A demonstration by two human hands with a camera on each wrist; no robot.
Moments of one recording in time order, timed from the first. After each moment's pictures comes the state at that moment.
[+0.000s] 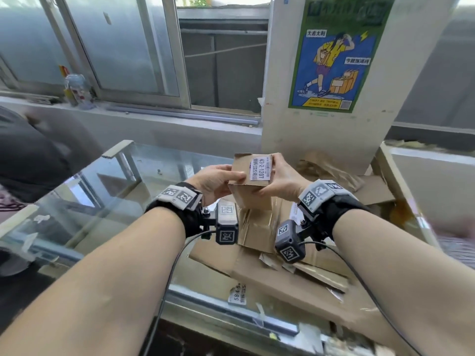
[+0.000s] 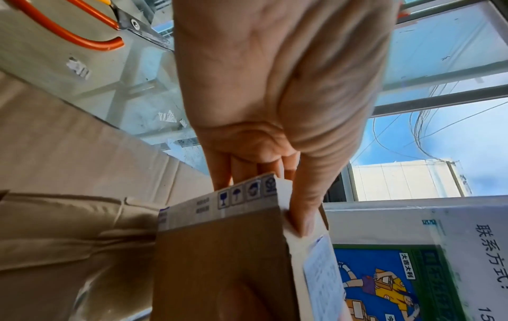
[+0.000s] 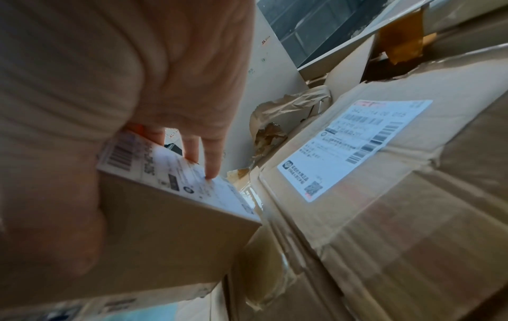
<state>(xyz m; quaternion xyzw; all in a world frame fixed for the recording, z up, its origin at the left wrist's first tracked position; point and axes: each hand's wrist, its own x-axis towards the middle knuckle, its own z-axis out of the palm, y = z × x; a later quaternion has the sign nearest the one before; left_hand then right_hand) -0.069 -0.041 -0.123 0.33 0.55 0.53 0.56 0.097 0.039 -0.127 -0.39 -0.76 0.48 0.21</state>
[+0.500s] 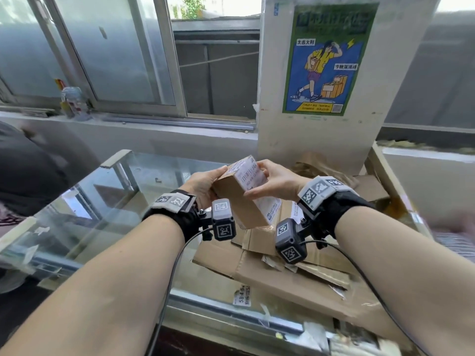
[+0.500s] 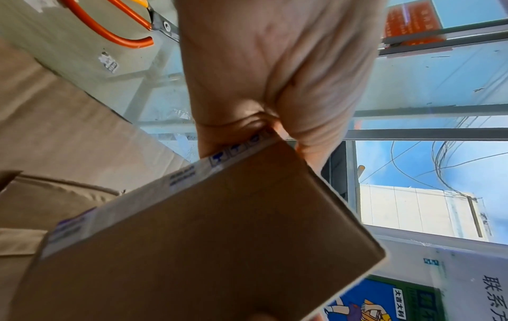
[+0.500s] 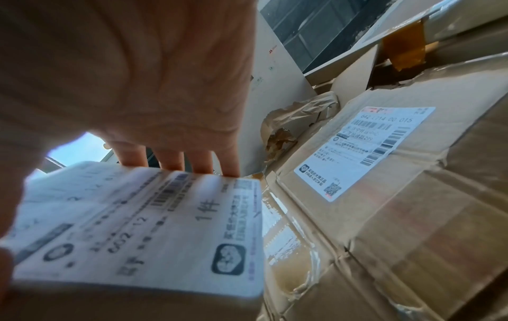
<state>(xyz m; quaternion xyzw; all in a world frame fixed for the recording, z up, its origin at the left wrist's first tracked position) -0.069 -0.056 -0.113 0.19 0.57 0.57 0.56 0.096 0.016 -0.100 -0.41 -0.79 0.44 0.12</state>
